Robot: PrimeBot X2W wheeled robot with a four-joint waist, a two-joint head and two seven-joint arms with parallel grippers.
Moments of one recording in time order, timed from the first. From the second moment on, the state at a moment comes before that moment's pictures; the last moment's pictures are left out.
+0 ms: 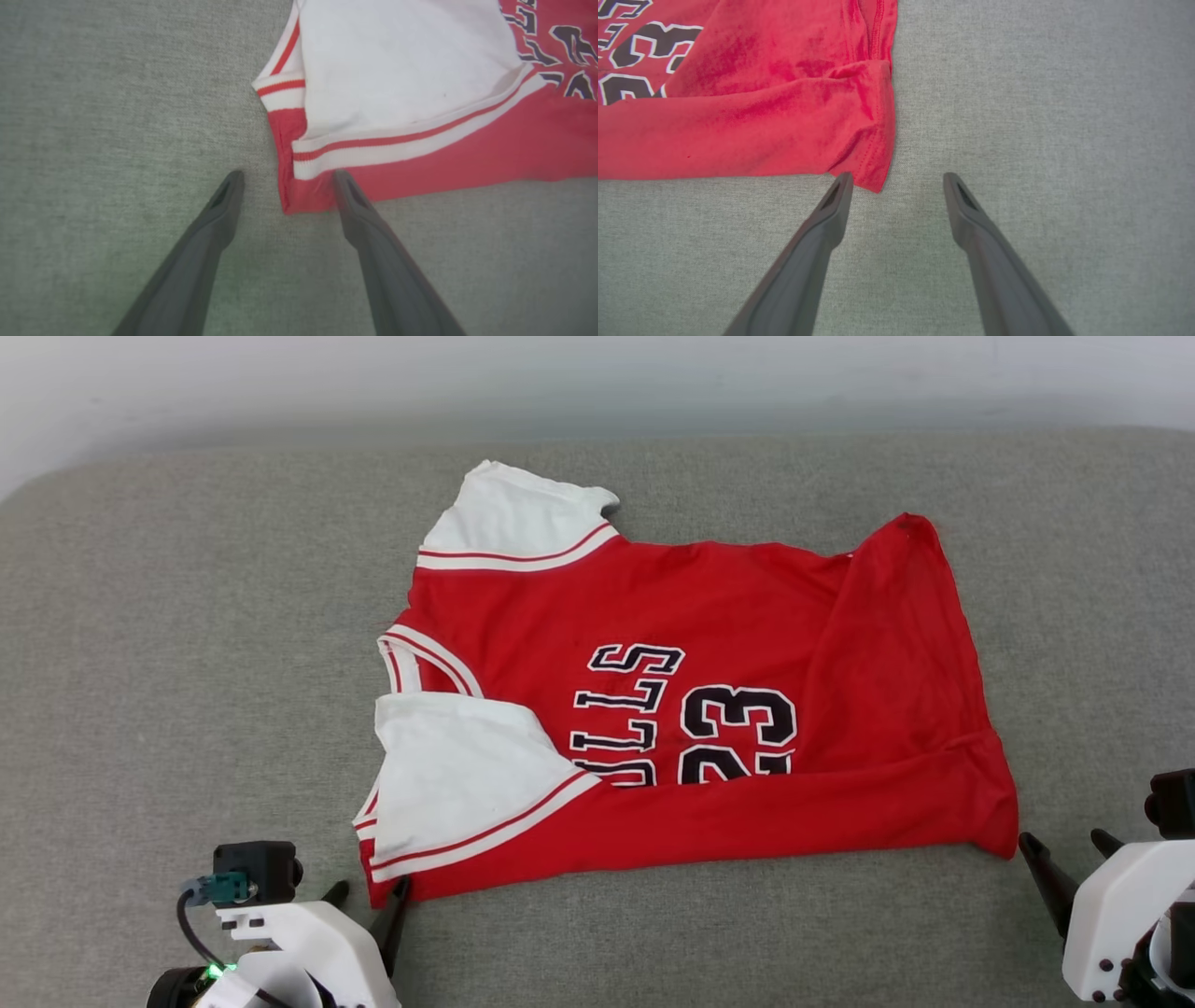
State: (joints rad) left arm -0.09 0.56 -0.52 0.03 -0.88 0.32 0.19; right arm 0.00 -0.20 -0.17 -0.14 0.26 0.13 0.71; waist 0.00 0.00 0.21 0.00
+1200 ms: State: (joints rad) left arm -0.17 0.55 -0.57 -0.05 -0.84 0.24 0.14; right arm -0.12 -0.15 -0.19 0.12 0.12 0.13 0.71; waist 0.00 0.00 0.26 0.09
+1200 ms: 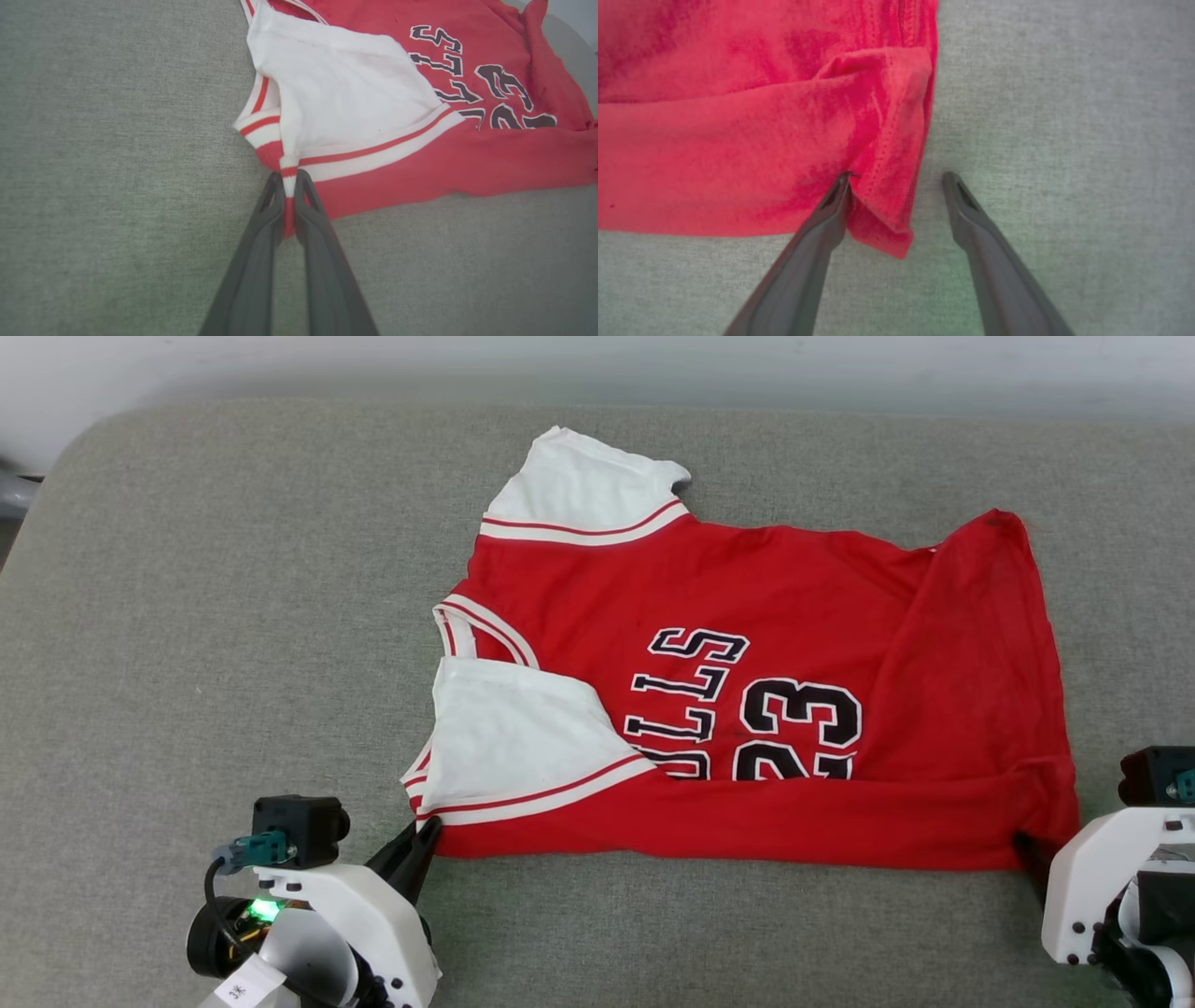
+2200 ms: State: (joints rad) left arm 0.04 0.59 -0.61 -0.10 -0.93 0.27 0.23; right arm 0.08 -0.20 -0.25 0.00 0.25 0.13 0.83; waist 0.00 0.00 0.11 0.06
